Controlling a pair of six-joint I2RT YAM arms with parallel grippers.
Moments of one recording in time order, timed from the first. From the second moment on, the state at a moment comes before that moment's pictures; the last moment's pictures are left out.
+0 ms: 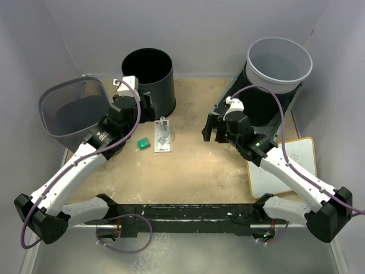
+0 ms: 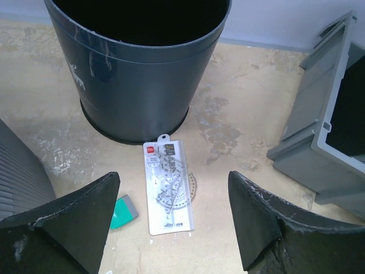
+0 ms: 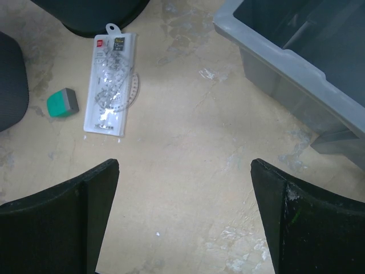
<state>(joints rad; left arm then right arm) -0.60 1.11 1.16 -0.40 -0.44 -0.39 0.65 1.12 0.96 -0.43 0.25 0.50</state>
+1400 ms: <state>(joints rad) -0.17 1.53 1.72 -0.94 -0.64 -0.44 0.65 1.06 0.93 -0.33 0.21 0.49</state>
